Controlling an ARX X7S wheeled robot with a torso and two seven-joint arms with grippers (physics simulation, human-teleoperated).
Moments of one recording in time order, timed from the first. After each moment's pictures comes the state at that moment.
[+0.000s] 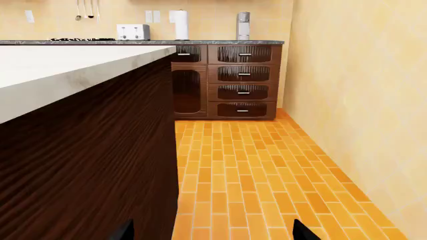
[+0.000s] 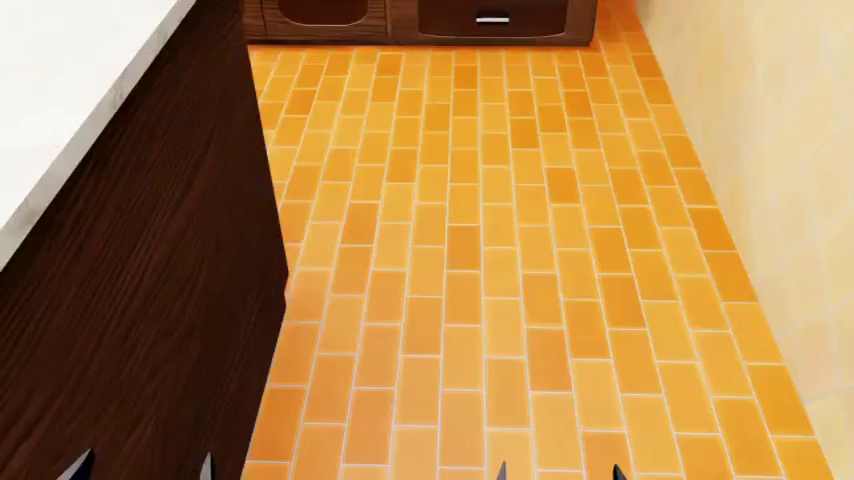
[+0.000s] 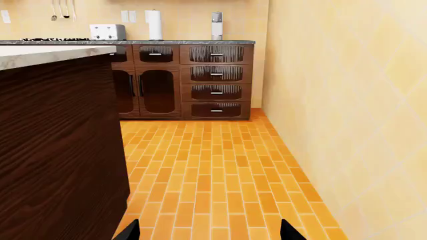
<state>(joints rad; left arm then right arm) 0.00 0.00 0.00 0.00 0.00 0.00 0.00 0.00 0.00 0.00 0.00 0.00 0.00 0.00</state>
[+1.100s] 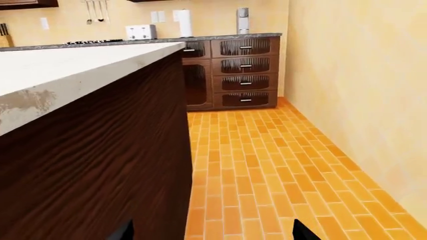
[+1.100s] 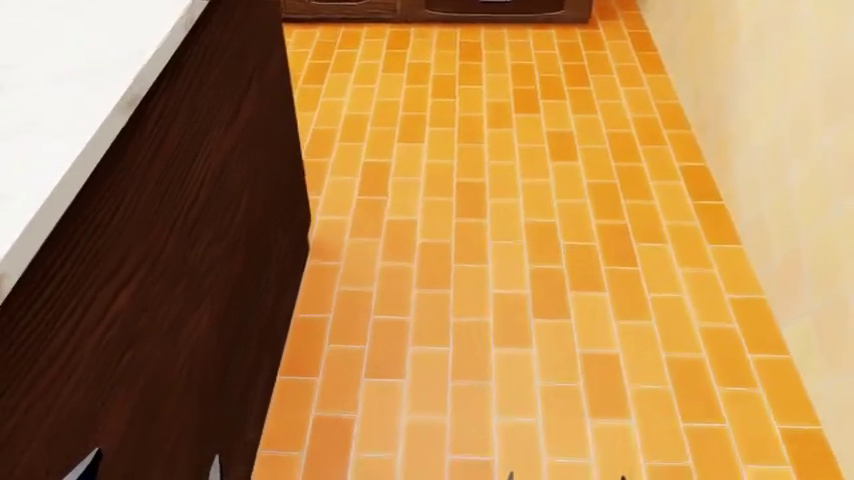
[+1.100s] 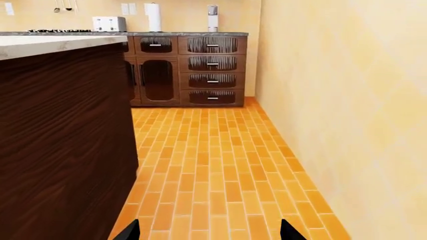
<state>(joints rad) -0.02 -0.09 0.12 -0.02 -0.04 -0.01 -0.13 -0.01 0.09 -0.10 0.00 0.09 0.01 0.12</state>
